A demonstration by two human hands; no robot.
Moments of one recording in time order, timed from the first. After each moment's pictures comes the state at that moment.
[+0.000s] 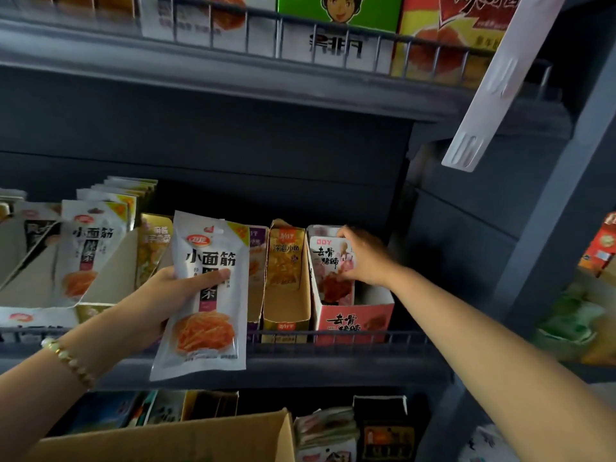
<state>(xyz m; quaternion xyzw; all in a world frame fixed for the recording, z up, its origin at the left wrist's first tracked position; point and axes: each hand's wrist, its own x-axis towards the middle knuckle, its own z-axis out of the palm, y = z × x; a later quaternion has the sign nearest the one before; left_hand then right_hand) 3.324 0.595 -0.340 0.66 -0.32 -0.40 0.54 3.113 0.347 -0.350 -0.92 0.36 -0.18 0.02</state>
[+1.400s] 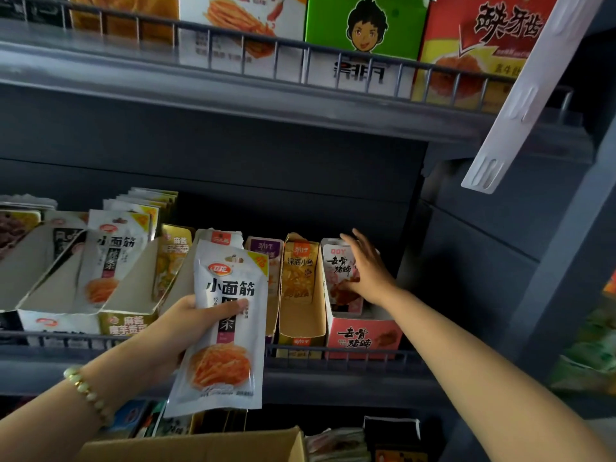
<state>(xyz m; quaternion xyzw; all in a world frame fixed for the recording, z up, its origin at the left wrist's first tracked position) 3.315 0.606 -0.347 0.67 -0.30 -0.42 0.53 3.135 0.333 -0.373 -0.89 0.39 -0.23 0.06</state>
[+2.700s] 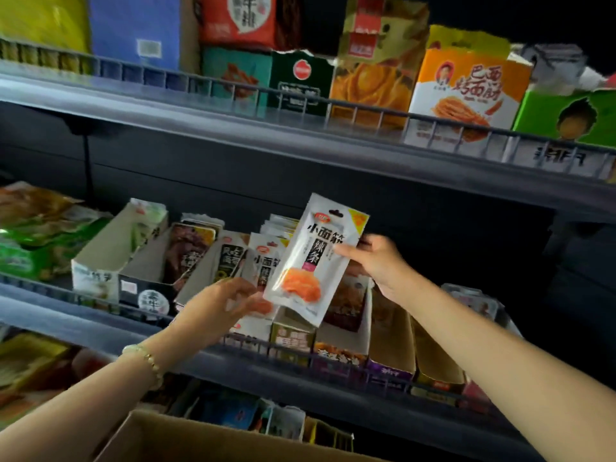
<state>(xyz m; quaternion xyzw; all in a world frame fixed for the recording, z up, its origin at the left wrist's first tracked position) 3.503 0.706 -0.357 0.78 -0.50 -0.05 0.37 3.333 0.519 -0.274 -0.73 0.28 -0.34 0.52</state>
